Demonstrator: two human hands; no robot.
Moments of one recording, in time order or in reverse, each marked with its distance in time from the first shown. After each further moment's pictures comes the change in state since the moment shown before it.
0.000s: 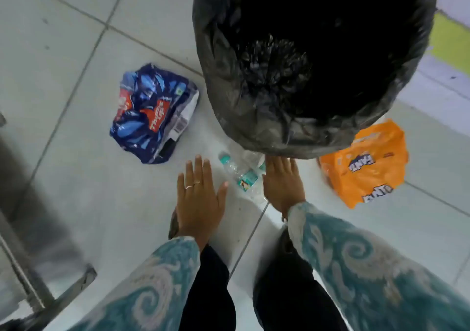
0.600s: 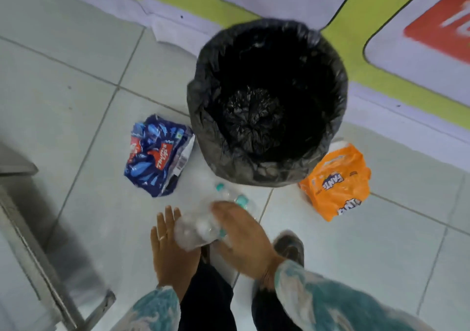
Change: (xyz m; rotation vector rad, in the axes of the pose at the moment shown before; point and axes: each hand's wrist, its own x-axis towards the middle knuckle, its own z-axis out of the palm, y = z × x) left_hand -0.055 -0.015 -0.085 -0.041 -0.042 -0.215; right_hand -0.050 -0.077 -0.169 0.748 0.310 -0.256
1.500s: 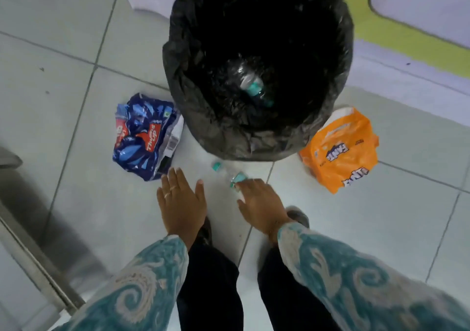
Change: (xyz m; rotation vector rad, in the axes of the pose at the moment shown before) left_hand 0.047 0.035 0.016 0.003 -0.015 0.021; right_hand -0.029 0.088 0.034 -0.342 -0.311 0.284
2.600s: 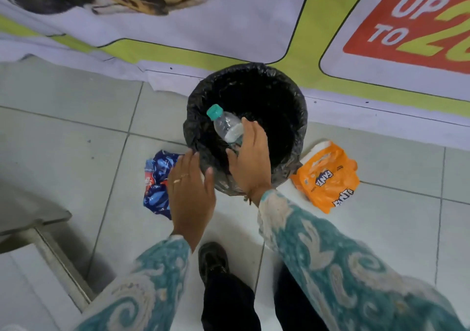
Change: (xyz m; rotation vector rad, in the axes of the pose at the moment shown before) left_hand -0.007 0.068 -0.167 -0.182 0.327 0.403; right_hand 0.084 -0.086 -0.184 0.326 0.643 0.231
